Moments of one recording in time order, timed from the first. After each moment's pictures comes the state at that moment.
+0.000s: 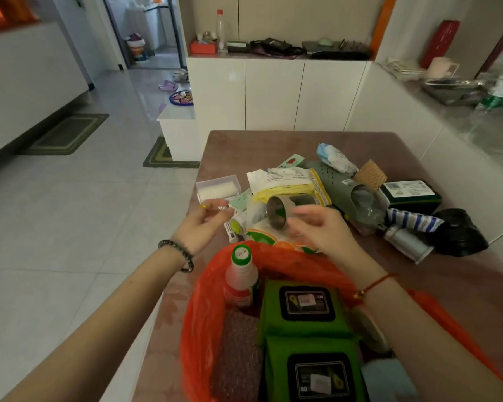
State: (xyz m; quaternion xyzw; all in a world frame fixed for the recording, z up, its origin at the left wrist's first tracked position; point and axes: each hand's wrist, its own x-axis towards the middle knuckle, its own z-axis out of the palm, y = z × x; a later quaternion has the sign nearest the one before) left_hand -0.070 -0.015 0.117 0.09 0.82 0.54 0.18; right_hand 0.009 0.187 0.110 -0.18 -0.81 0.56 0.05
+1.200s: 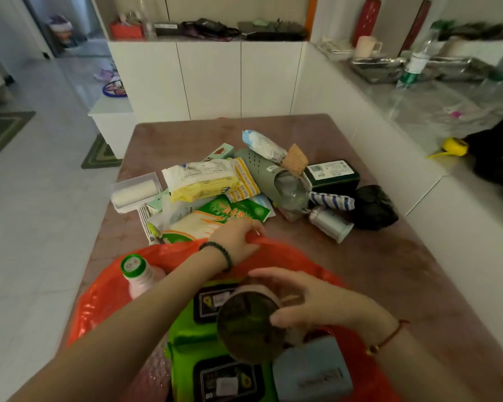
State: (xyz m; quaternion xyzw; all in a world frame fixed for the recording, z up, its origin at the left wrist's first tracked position) left_hand -0.023 0.174 0.071 0.39 0.88 0.22 0.16; right_hand 0.127 0.288 0.082 -0.01 -0.76 0.60 -0.24
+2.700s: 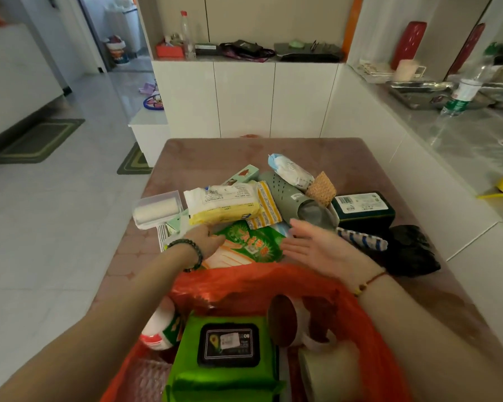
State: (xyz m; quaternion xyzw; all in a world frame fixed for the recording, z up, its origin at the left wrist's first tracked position) left_hand -0.103 0.140 0.075 0.13 0.94 0.22 0.23; right_hand -0.001 0.335 0.099 -0.30 -0.53 0.78 -0.13
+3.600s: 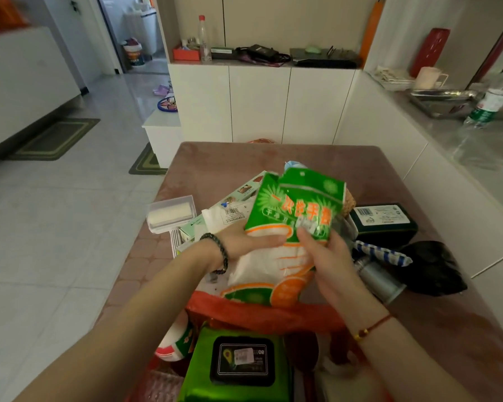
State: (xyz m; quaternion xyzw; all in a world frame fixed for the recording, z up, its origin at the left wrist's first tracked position) left_hand -0.094 0.161 0.106 0.18 0.76 0.52 0.34; right_hand -0.006 0.295 0.085 -0.25 -0.56 0.78 0.15
